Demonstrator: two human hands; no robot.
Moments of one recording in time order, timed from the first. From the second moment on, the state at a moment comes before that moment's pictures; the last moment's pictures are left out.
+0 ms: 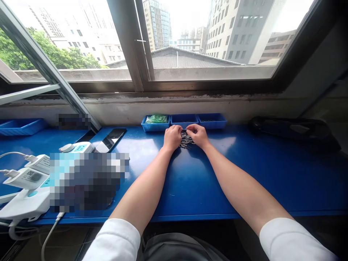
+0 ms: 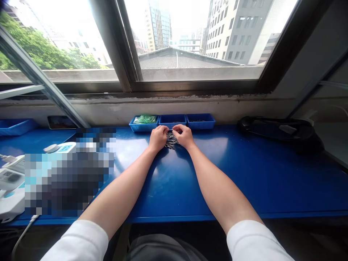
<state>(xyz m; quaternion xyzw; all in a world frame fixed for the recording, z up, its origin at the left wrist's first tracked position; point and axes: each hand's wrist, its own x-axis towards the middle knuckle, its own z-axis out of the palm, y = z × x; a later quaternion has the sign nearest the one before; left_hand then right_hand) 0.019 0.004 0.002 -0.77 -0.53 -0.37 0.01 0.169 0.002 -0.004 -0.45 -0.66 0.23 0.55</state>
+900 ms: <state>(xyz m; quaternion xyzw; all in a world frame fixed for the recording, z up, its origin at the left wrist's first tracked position) 0.010 0.009 -0.001 -0.73 -0.63 -0.26 -0.02 0.191 0.012 -0.006 -0.69 -0.63 0.02 0.35</state>
